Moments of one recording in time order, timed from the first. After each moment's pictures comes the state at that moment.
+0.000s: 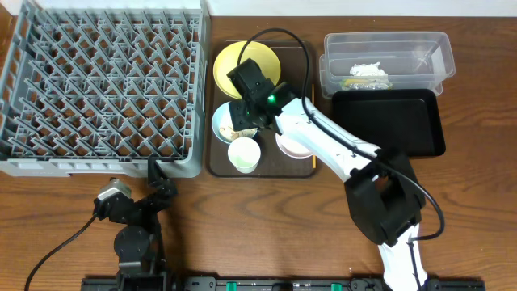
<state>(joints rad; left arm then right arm) 0.04 0.02 0.02 -0.10 -0.28 -0.40 0.70 2.15 1.75 -0.68 -0.02 0.48</state>
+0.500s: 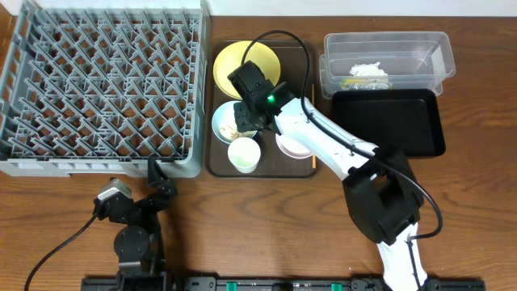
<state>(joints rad) 0.04 0.02 0.02 -0.10 -0.28 -0.40 0.70 2.16 1.75 -0.72 0.02 0.51</state>
